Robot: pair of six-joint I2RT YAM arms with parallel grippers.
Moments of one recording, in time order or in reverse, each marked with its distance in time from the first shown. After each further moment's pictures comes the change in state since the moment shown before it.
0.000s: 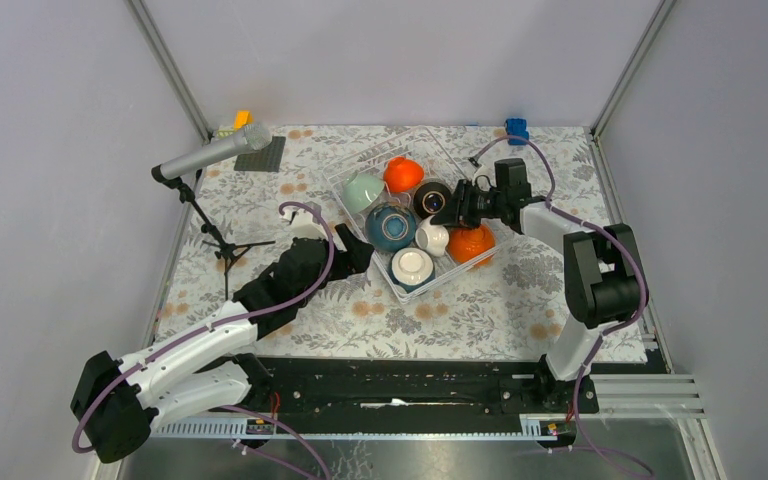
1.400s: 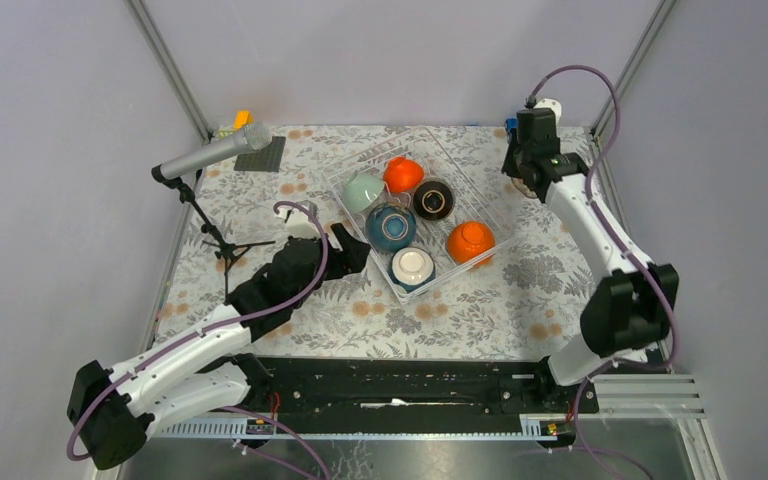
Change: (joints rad) left arm 0.000 -0.053 0.018 -0.056 -0.002 0.025; right arm -0.008 -0.226 0.349 -0.465 1.022 -0.212
